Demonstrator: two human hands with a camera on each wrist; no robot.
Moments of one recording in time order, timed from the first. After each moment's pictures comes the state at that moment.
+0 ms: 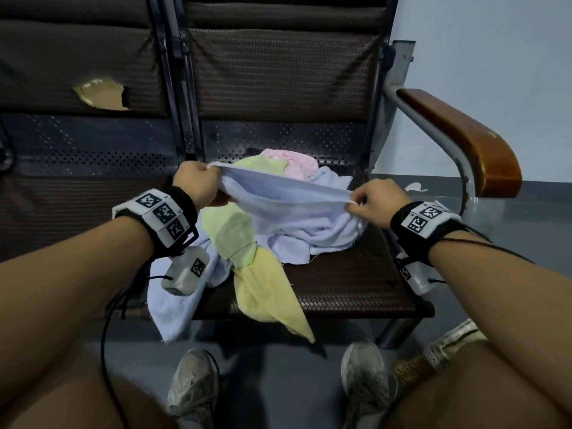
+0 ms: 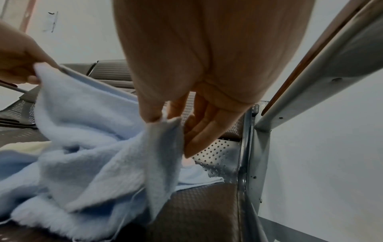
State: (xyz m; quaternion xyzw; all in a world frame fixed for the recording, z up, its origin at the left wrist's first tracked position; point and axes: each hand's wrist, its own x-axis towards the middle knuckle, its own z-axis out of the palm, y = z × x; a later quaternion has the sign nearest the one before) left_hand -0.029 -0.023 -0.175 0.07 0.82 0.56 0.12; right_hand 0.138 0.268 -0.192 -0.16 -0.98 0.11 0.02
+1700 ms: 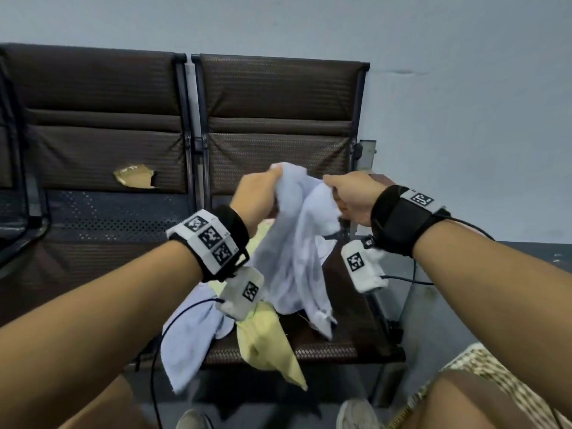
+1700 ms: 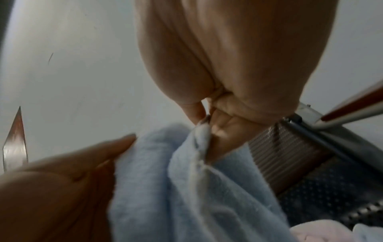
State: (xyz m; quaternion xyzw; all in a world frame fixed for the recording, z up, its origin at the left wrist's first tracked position) left_hand 0.054 0.029 -0.027 0.20 0.67 0.70 0.14; right_hand 0.146 0.183 -0.003 -0.24 -0.73 0.62 0.13
